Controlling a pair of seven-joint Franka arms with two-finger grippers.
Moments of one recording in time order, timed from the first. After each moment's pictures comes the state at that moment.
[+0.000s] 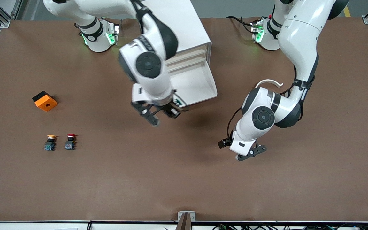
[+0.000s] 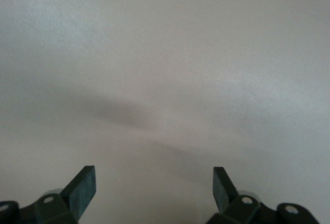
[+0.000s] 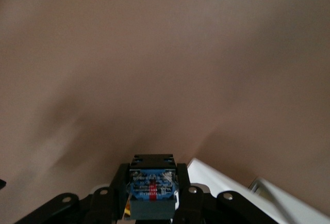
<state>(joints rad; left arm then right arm) -0.32 0.69 -0.15 -1.47 0.02 2.19 -0.83 0.70 0.56 -0.13 -1.24 0.13 1.81 1.24</state>
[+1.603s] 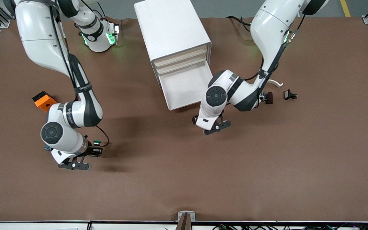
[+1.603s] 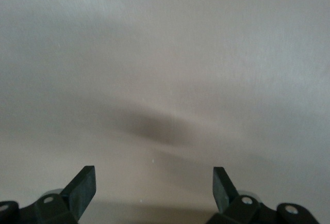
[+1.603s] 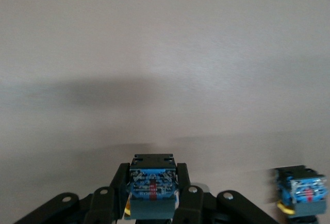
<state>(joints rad) -0.54 0.66 -0.17 -1.62 0.02 2.19 -1.04 0.22 0.69 -0.13 -1.60 0.04 2.31 0.15</state>
